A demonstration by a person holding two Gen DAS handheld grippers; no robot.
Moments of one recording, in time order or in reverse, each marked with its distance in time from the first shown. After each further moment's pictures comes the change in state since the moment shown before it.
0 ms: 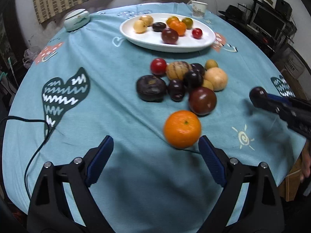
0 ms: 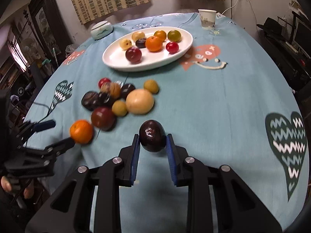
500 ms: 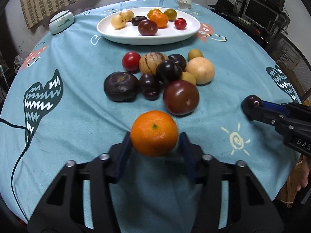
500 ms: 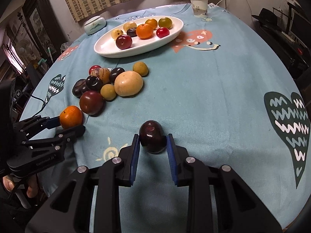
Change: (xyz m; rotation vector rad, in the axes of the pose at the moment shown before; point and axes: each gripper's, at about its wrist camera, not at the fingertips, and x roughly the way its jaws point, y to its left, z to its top) left arm 0.026 -0.026 0.002 0.035 0.012 -0.043; right arm 0.013 -0.013 -0.018 0.040 0.033 -0.014
